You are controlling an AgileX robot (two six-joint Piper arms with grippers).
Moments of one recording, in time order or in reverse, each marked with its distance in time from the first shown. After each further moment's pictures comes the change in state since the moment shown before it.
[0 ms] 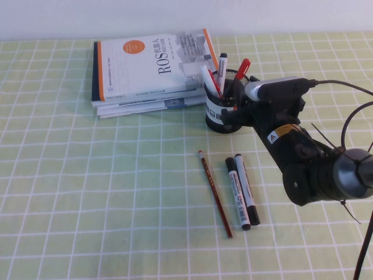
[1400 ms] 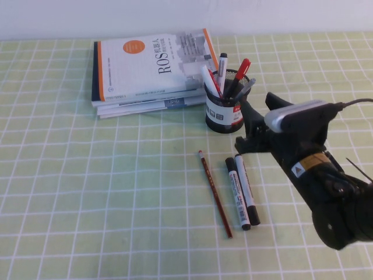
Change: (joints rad) right arm 0.052 -0.192 0.307 -0.036 -0.146 0.000; left arm 0.000 0.000 0.000 0.000 0.000 0.000
